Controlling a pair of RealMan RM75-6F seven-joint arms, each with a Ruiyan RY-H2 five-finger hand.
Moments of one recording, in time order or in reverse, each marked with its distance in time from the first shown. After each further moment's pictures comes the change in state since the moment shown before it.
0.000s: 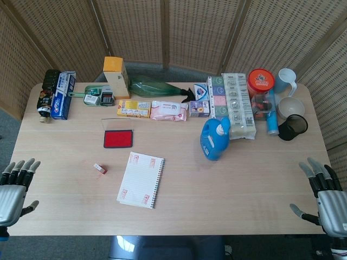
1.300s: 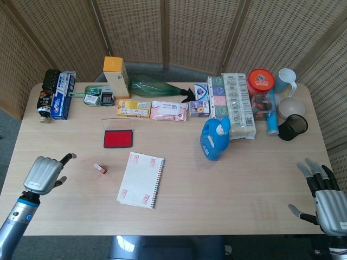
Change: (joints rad) left arm -0.256 -0.172 -0.091 0.277 0.038 -0.220 -0.060; right arm 0.007 -0.002 -0.001 -0.006 0.015 -0.021 -0.009
